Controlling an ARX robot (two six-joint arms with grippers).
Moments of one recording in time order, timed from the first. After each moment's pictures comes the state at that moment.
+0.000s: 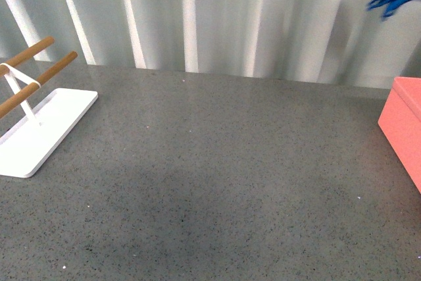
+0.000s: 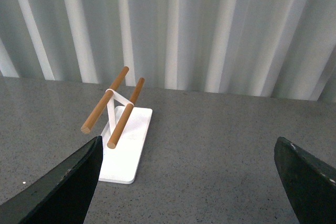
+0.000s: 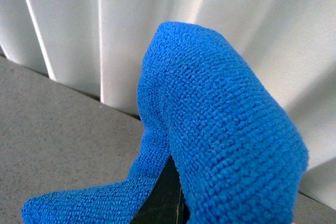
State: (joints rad) left arm 0.00 0.00 0.02 0.00 0.00 0.00; right arm -0.11 1.55 1.18 0.07 -0.26 -0.33
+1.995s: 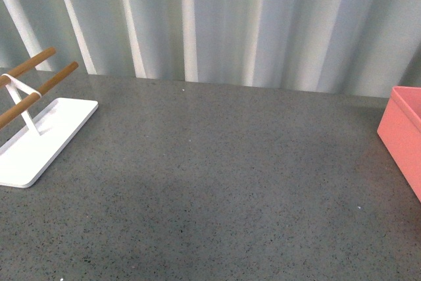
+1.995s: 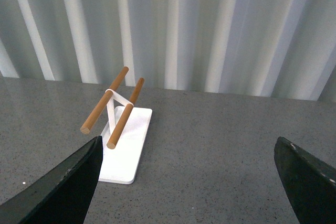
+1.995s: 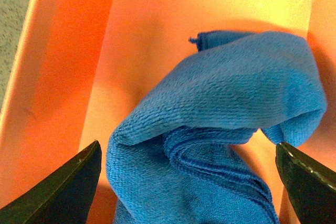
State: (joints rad) left arm 0.00 0.00 0.02 0.00 0.00 0.00; right arm -0.54 1.90 1.16 -0.28 -0.38 -0.56
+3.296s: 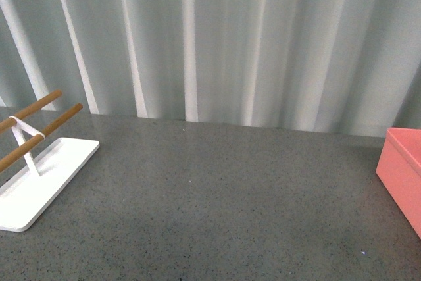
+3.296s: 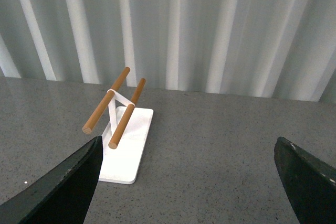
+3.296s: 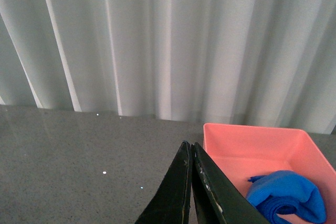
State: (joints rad) left arm 0.00 0.00 0.02 0.00 0.00 0.00; right arm 0.00 0.41 0.22 0.18 0.00 -0.02
